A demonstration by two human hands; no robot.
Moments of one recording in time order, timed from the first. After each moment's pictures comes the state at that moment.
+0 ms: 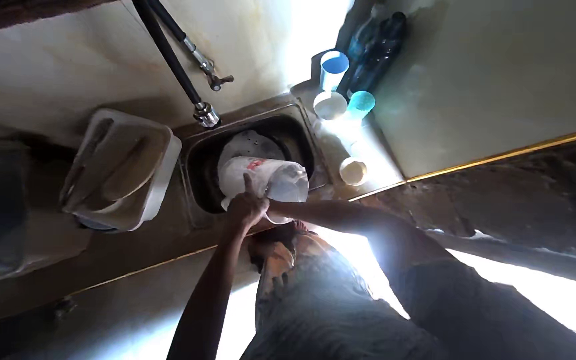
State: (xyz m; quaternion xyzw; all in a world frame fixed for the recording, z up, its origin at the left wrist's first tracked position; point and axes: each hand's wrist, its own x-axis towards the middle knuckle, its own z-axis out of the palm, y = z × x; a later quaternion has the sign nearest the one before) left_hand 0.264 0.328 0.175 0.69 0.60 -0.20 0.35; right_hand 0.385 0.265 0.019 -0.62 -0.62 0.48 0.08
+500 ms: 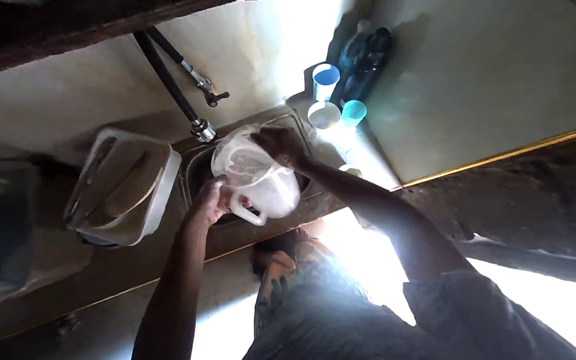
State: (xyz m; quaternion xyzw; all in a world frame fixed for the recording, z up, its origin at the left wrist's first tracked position) left_hand 0.241 0.379 0.206 0.39 0.63 0.14 0.65; right_hand 0.461 0.357 0.198 -0.56 -0.63 0.23 0.49
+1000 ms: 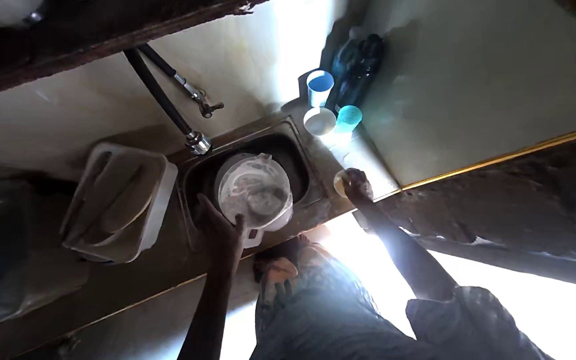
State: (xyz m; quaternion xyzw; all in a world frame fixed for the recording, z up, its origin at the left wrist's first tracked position) left_hand 0.241 0.308 0.188 0.74 0.62 0.13 0.20; right_hand 0.585 0.214 0.033 -0.87 -0.40 0.22 0.20
